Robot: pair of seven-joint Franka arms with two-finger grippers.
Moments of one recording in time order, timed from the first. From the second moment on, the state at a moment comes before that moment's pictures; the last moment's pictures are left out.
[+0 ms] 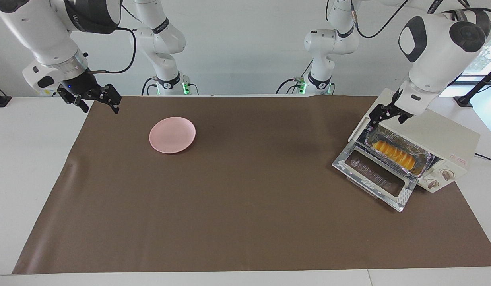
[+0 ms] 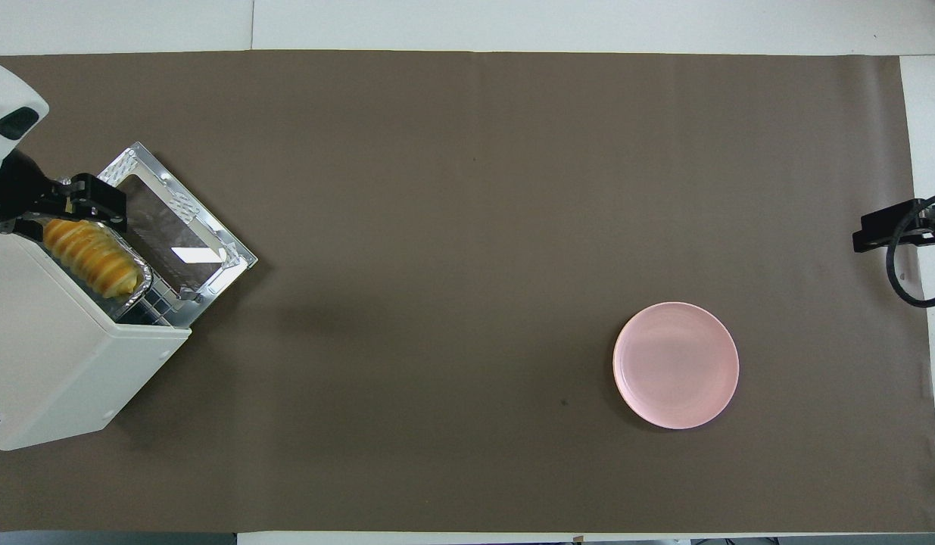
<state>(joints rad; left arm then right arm) -0.15 0.19 0.08 -1.48 0.05 1.53 -0.16 -0.10 -0.02 0.00 -1.64 0.00 1.55 -0.03</state>
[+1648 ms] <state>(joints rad) -0.17 0.35 0.12 -1.65 0.31 1.85 -0.77 -0.10 -0.02 0.00 -1.64 0.00 1.55 -0.03</state>
